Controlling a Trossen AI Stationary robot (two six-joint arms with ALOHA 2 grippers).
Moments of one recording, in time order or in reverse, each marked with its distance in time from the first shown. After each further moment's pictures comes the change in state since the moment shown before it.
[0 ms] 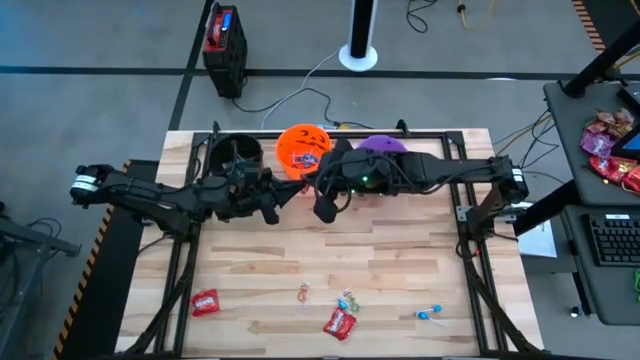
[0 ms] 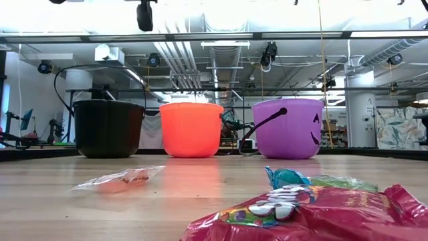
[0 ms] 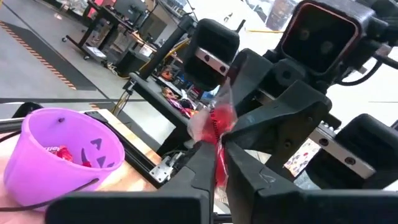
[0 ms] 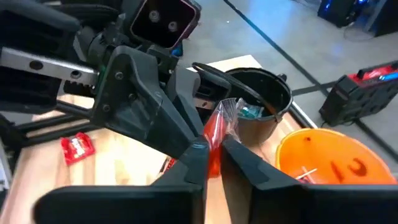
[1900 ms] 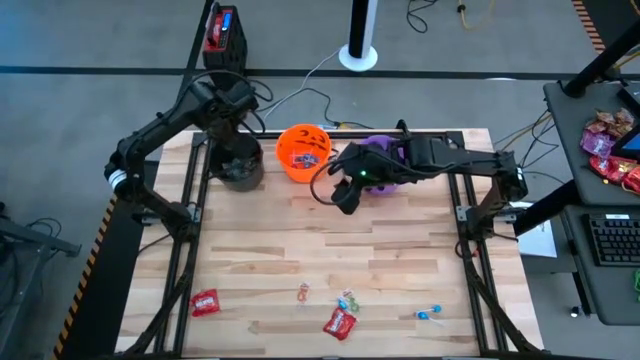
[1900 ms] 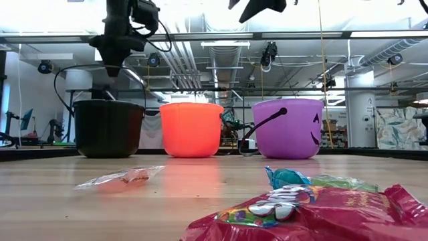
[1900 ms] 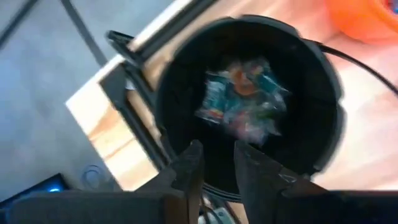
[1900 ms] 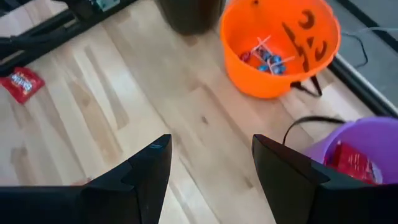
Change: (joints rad) left arm 0.838 0.375 0.879 -2.130 0.098 0.410; right arm -0.058 -0.004 0.113 -0.590 -0.019 0.327
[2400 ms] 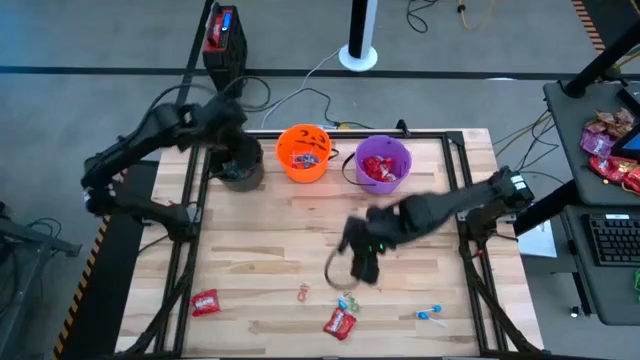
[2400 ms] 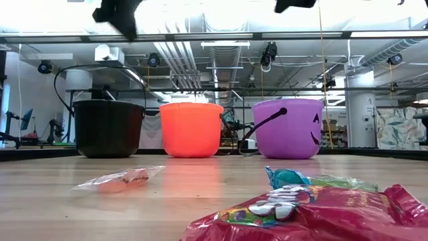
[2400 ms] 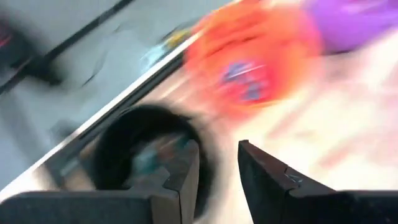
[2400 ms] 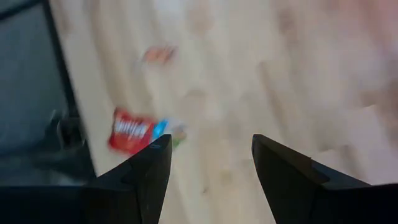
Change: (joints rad) left arm -0.281 -0.228 -0.001 0.212 0.022 -0.099; right arm 0.302 0.000 -0.208 0.017 -0.220 0.119
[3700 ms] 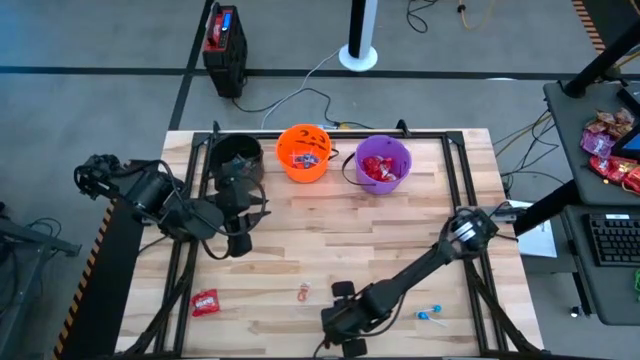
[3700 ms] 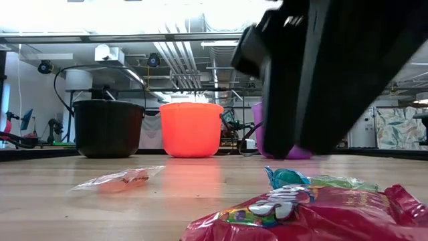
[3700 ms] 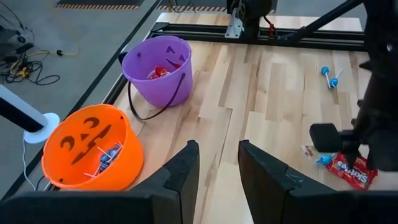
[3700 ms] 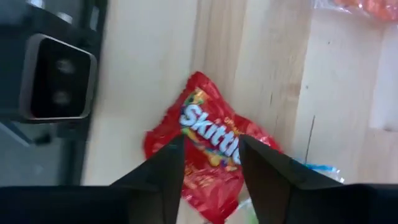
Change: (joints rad) left arm -0.898 -0.026 -0.013 0.250 -0.352 -0.079; right arm 0.270 0.495 0.004 0.433 -0.005 -0.217
